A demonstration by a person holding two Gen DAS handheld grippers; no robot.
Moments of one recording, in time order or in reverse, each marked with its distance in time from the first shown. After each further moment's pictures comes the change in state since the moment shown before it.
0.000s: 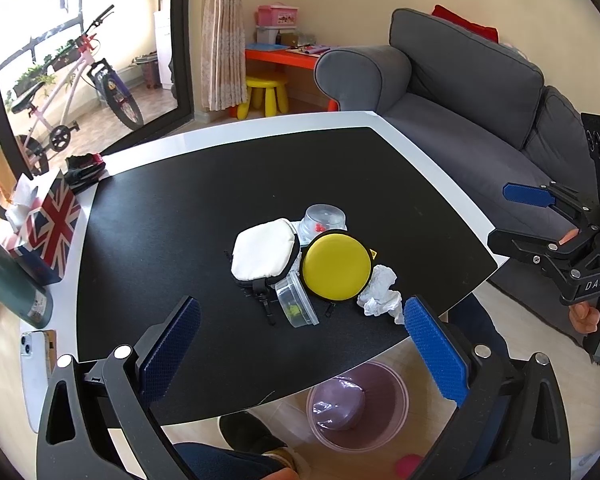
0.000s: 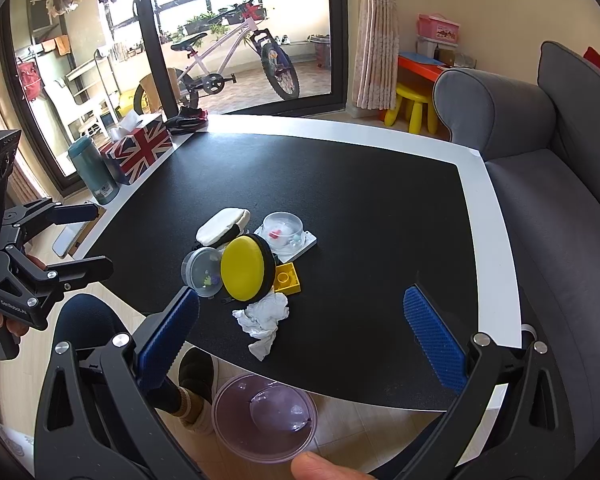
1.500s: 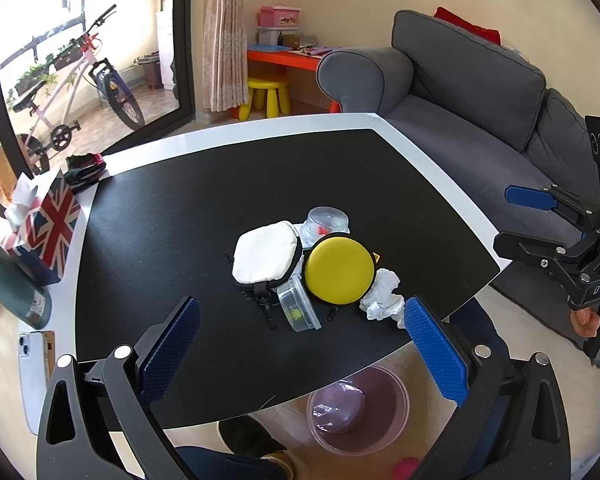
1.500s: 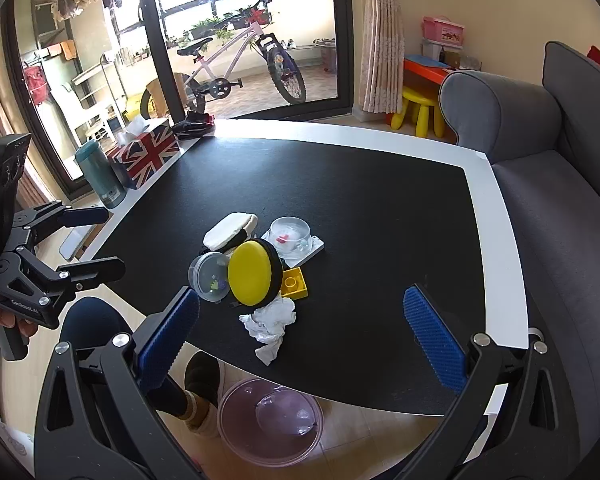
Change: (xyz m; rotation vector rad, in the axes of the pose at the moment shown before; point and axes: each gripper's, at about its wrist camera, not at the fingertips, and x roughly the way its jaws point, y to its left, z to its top) left arm 0.004 0.002 0.002 -0.005 -0.005 0.003; right arm 0.003 -0.001 -0.003 0.005 -0.019 0.034
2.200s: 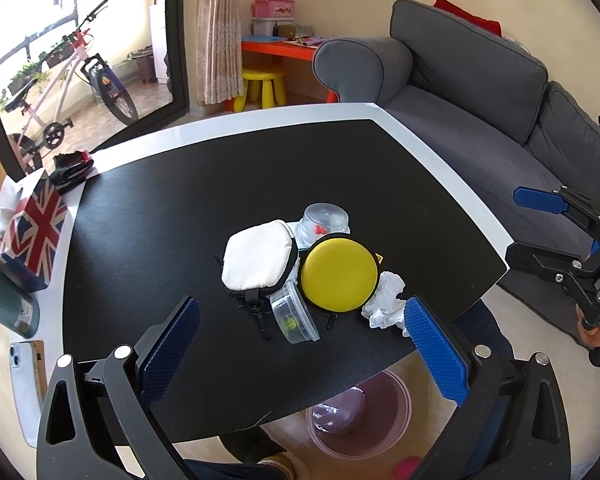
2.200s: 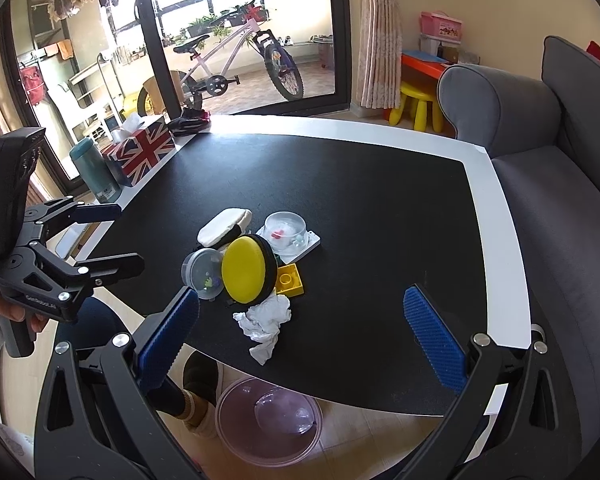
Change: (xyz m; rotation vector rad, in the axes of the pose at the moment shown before) left arm 0.027 -0.003 0.009 0.011 0.035 -0.013; right arm 0.009 -0.005 -0.002 0.010 0.014 -0.004
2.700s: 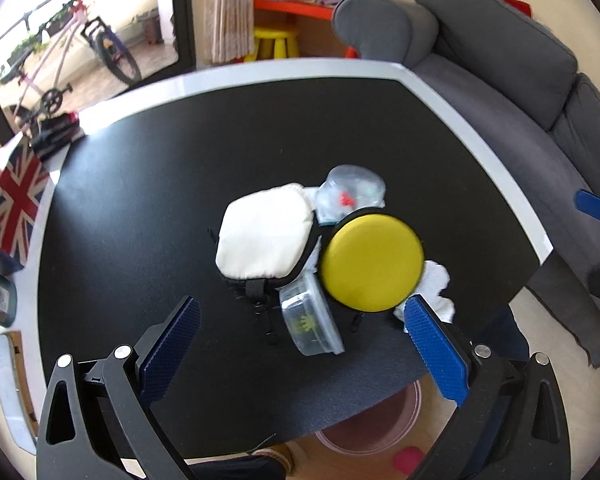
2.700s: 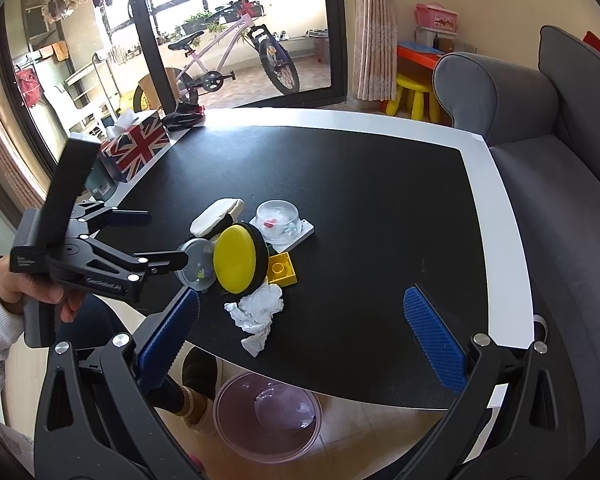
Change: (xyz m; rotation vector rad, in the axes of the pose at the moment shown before) left arm 0.065 0.015 0.002 -0.060 0.150 0.024; right arm 0.006 -0.008 -0.008 0.020 0.018 0.000
